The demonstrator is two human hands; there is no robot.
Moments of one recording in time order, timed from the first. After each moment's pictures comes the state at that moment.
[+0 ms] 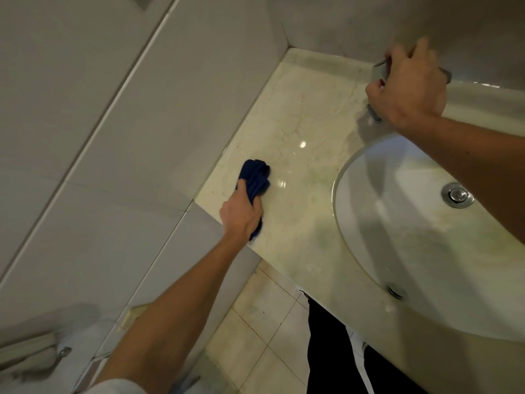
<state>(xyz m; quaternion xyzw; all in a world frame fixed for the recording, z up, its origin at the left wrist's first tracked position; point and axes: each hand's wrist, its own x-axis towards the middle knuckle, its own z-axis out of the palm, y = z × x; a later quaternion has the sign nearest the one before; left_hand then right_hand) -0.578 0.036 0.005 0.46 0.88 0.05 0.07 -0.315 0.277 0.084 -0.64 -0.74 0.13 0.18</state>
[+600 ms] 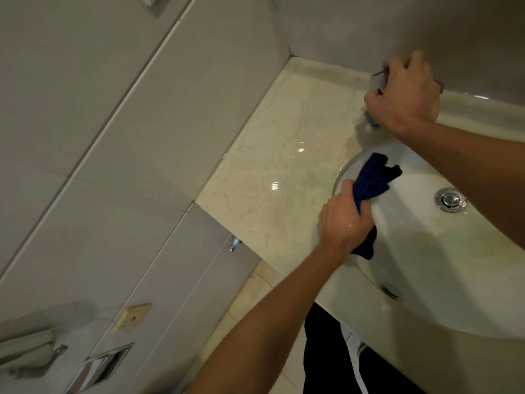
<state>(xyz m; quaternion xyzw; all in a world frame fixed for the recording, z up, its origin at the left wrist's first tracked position) -0.379 0.072 0.032 0.52 0.77 0.24 0.27 -0.314 0.279 0.084 -0.63 -0.74 0.13 0.17</state>
